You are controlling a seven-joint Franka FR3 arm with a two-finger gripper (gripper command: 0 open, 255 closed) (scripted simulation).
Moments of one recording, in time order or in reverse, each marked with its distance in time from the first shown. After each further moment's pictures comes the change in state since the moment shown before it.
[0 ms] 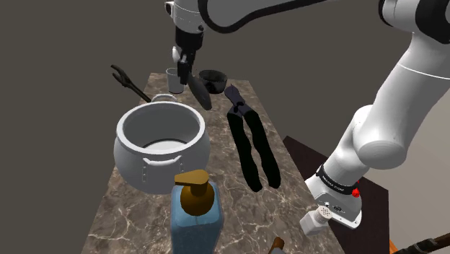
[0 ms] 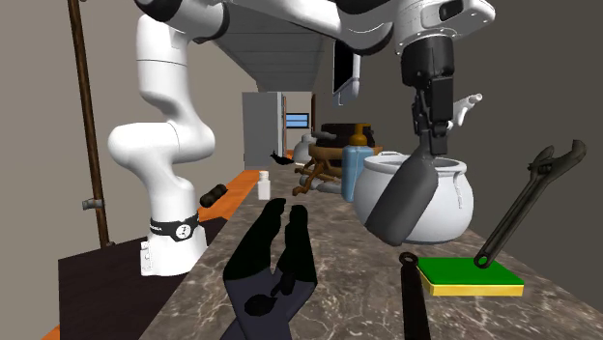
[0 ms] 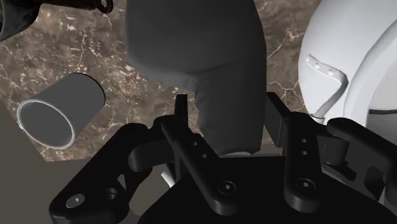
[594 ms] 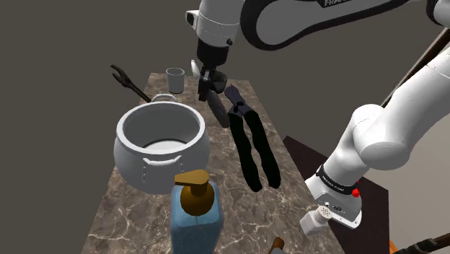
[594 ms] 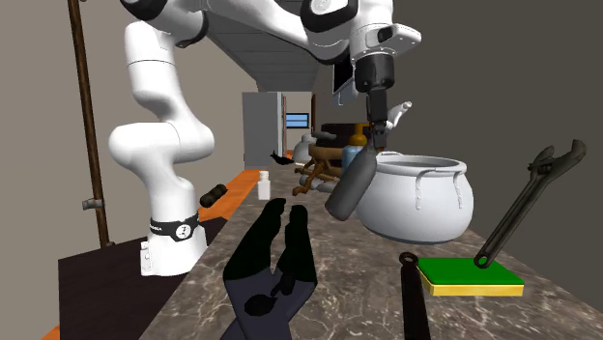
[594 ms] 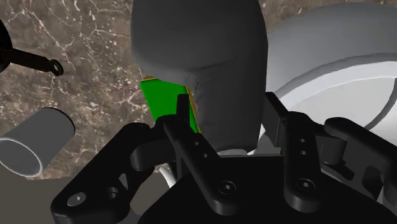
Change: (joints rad) arm 0.060 -0.269 0.052 -0.288 0.078 0.018 0.082
